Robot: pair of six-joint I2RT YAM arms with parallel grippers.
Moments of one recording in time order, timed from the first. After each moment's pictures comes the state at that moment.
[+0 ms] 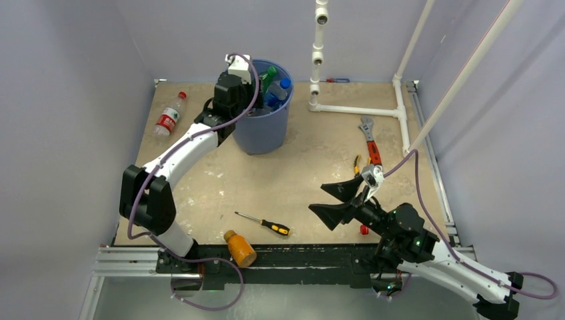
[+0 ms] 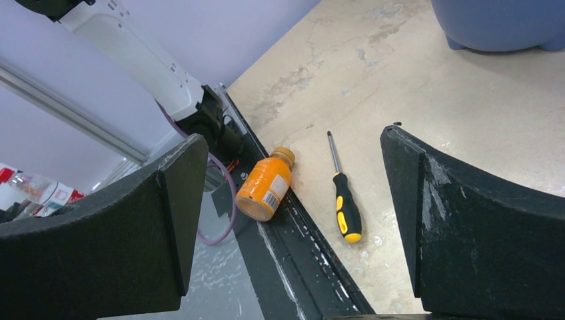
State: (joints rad) left arm -0.43 1.62 1.35 0.04 -0.23 -0.15; right arm 1.05 0.23 0.32 0.10 0.08 0.50
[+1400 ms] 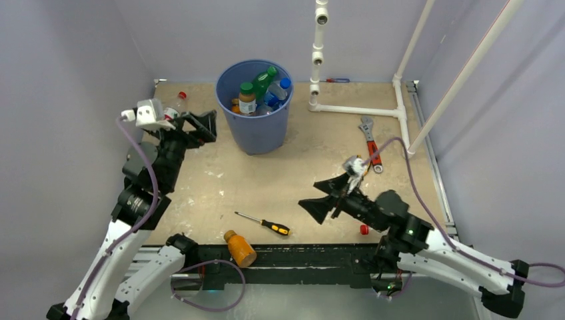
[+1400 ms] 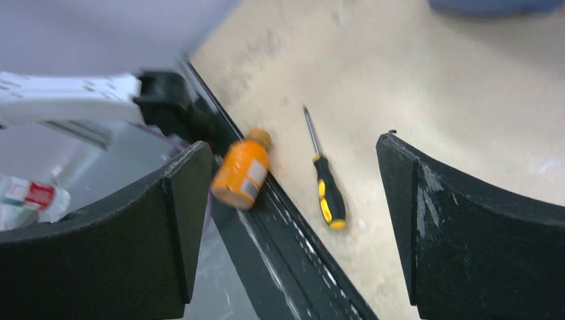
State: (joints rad) left arm -0.43 0.74 1.03 -0.17 -0.32 -0.38; right arm 1.05 0.41 0.46 0.01 0.10 0.47
